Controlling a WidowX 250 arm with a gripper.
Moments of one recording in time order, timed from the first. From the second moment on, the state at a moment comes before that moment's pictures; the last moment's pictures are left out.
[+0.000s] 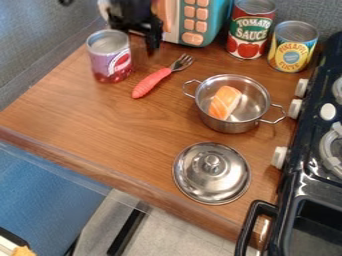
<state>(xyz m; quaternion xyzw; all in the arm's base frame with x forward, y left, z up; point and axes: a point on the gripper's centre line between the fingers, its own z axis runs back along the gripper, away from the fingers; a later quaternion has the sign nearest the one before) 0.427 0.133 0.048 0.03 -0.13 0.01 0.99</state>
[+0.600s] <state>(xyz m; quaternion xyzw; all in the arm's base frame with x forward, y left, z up) 0.340 0.115 0.075 0.00 -0.12 -0.05 0.99</state>
